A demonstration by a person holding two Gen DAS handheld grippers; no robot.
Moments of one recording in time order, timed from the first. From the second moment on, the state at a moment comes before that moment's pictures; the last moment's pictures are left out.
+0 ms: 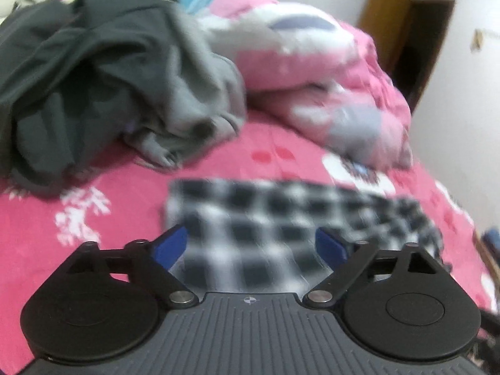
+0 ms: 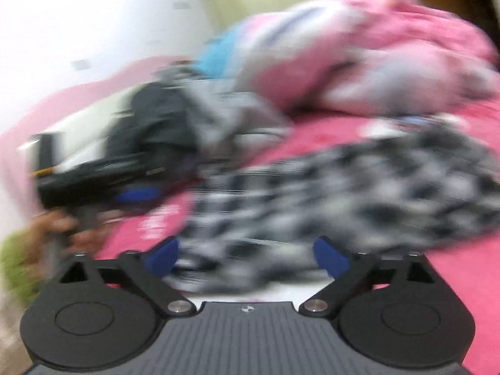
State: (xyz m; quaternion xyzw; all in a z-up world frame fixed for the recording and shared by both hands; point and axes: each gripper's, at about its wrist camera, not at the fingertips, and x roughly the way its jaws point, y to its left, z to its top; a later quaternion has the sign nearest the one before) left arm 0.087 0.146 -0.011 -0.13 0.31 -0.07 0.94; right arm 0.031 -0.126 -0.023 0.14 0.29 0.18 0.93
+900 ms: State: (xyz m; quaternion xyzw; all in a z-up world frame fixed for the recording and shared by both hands) left arm 0.022 0.093 -0.042 -0.04 0.26 -0.08 0.96; right arm 0.003 -0.169 -0.013 -0.08 0.17 0.16 0.97
